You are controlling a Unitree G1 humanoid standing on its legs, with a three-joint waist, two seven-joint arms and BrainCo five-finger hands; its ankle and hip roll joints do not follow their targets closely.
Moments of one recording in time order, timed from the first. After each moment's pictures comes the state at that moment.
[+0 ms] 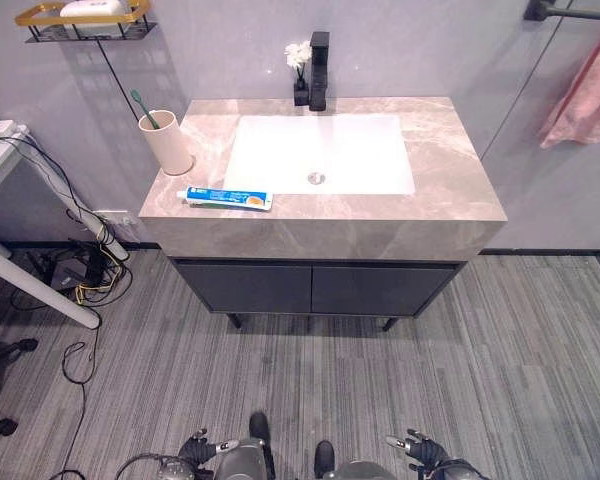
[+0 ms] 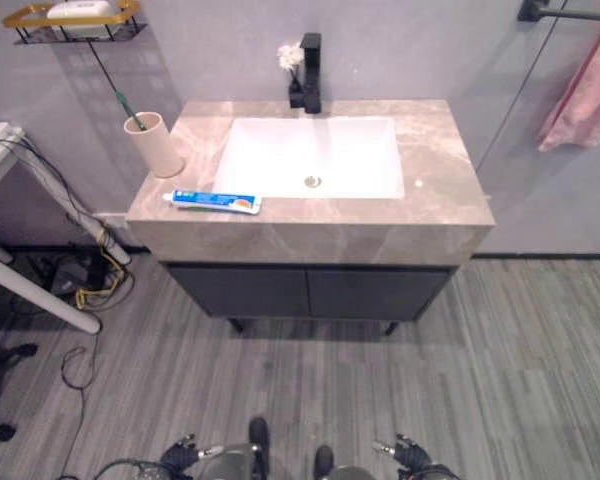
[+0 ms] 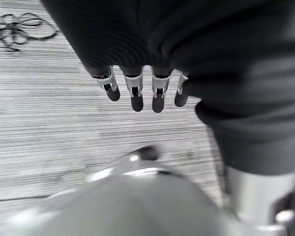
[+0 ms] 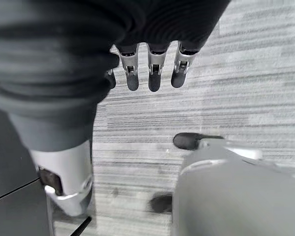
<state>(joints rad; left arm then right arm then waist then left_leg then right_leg) -0.09 0.22 -0.28 1.34 -0.26 -0.13 0.04 -0.06 -0.26 0.29 1.24 0.45 -0.08 0.11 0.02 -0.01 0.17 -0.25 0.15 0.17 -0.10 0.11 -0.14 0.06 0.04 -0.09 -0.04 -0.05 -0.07</state>
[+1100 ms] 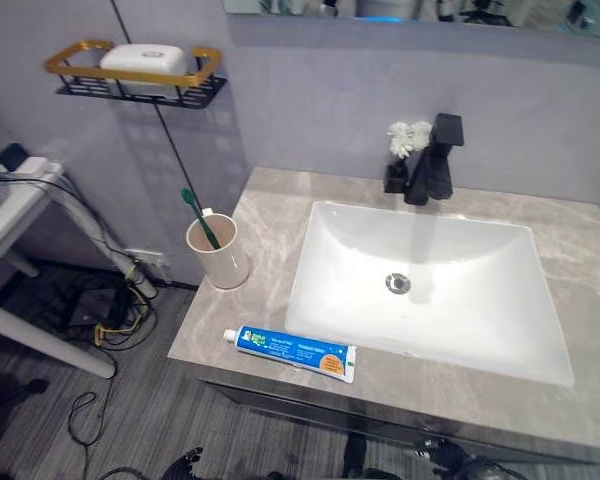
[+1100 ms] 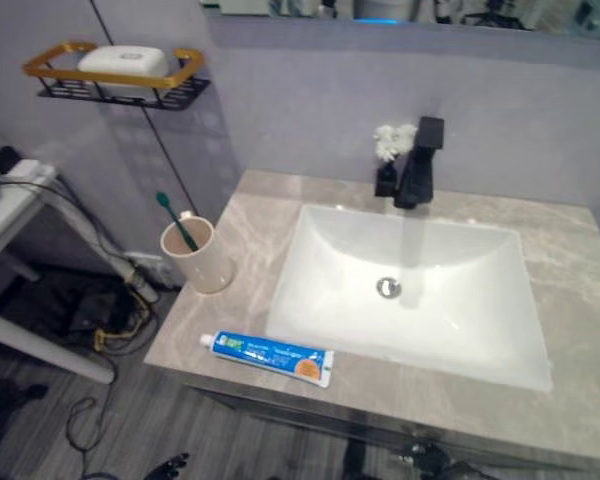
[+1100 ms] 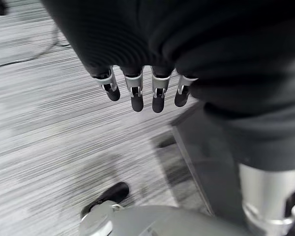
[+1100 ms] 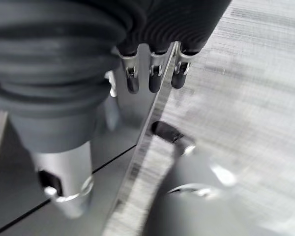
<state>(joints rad) 0.26 0.51 -0.38 0.82 0.09 -0.19 -0.05 -0.01 -0.39 0.31 1.22 0.27 -0.07 0.17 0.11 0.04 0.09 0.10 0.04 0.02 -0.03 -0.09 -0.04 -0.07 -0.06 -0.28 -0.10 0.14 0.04</state>
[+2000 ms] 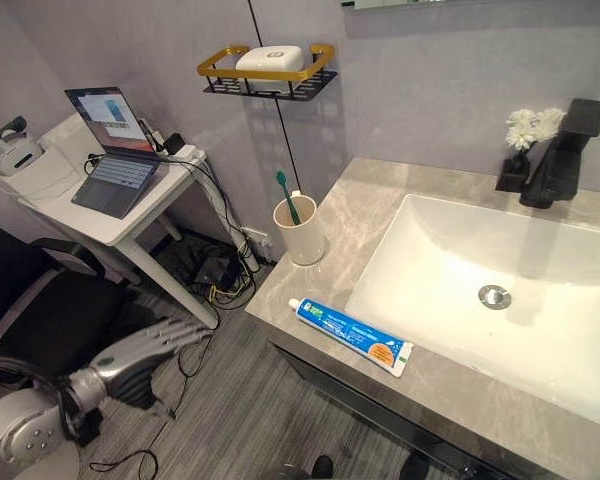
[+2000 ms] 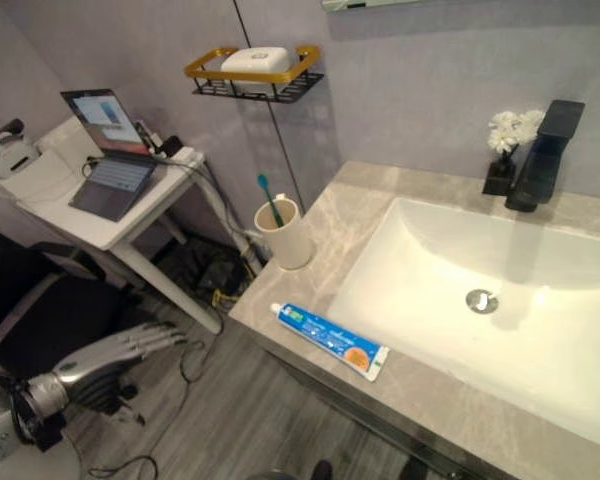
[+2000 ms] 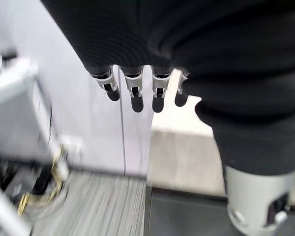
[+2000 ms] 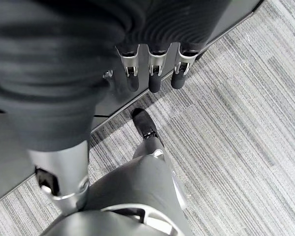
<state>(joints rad) 0.47 1.18 0.08 -0.27 0.32 -0.41 -0.03 -0.03 -0.41 0.31 1.34 -0.02 -0.06 0.07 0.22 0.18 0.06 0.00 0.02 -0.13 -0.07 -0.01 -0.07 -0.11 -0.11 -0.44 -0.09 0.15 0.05</state>
